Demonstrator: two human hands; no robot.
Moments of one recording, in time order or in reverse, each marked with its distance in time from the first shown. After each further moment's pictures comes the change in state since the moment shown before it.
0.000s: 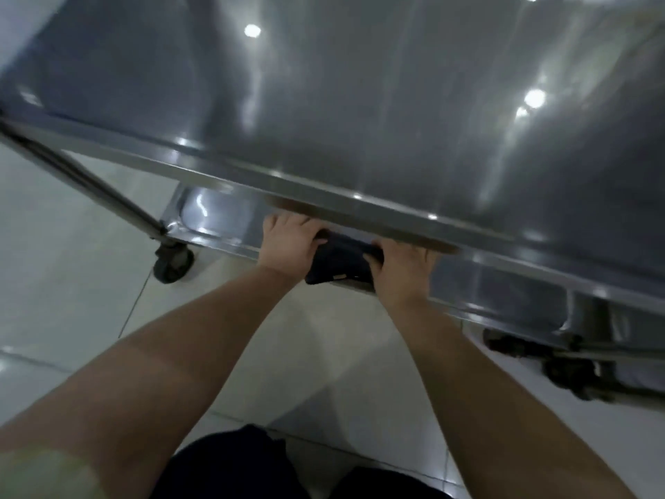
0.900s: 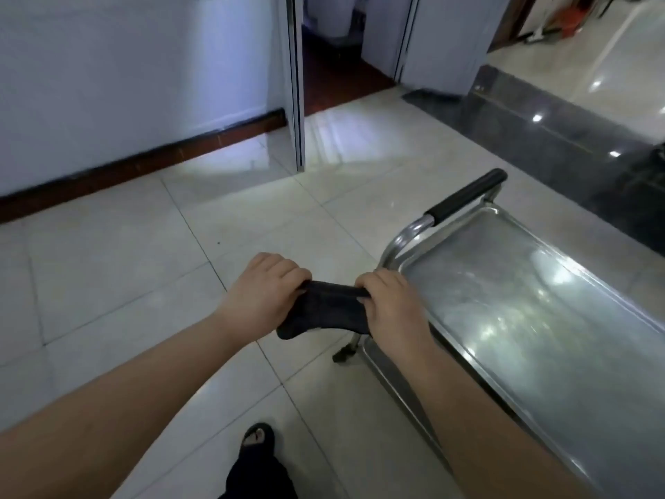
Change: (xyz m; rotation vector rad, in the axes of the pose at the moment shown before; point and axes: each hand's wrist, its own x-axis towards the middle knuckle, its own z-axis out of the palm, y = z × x) left_hand -0.256 -0.066 -0.786 0.182 0.370 -0.181; right_hand -0.212 -0.470 -0.575 0.276 0.027 -1.138
